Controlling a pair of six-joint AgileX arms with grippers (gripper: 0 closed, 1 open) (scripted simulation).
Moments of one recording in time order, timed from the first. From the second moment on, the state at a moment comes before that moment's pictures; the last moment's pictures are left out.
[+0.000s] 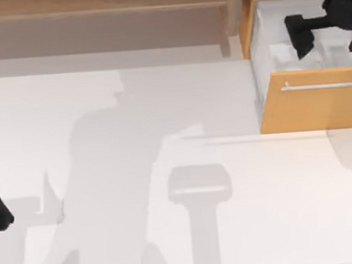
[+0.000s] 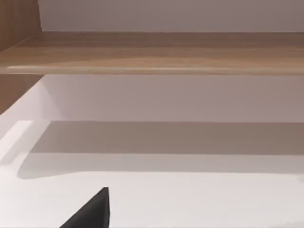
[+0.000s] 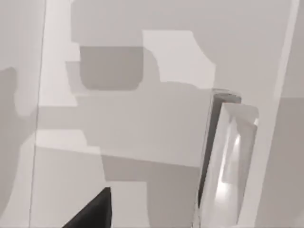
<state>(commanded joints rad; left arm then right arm) 0.00 0.00 0.00 0.00 0.00 0.00 0.13 2.26 2.03 -1.11 -0.01 0.03</state>
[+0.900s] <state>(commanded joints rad) 0.00 0.00 0.00 0.00 0.00 0.00 0.49 1.82 1.14 -0.02 0.05 -0.79</state>
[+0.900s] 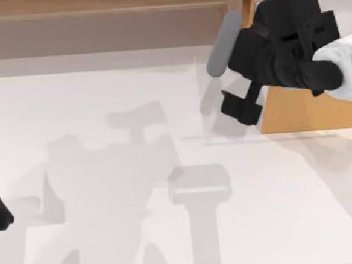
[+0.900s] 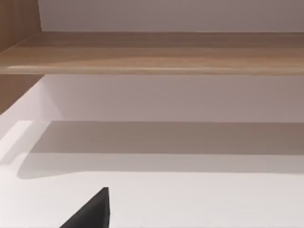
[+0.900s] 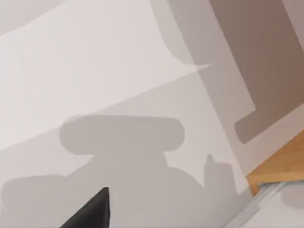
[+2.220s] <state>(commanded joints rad) 0.00 0.00 0.00 0.00 0.00 0.00 0.35 1.98 0.22 1.75 0.38 -1.55</state>
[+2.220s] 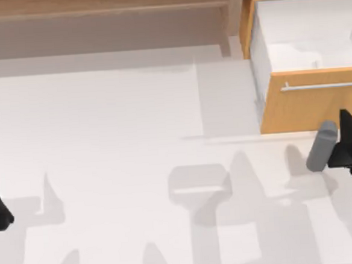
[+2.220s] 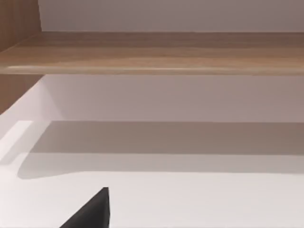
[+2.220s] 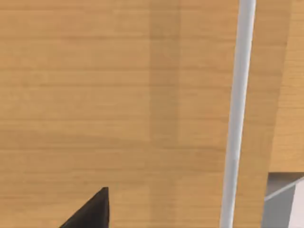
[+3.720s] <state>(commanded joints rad) 0.00 0.00 0.00 0.00 0.00 0.00 0.31 1.99 0.31 1.68 0.34 -1.56</state>
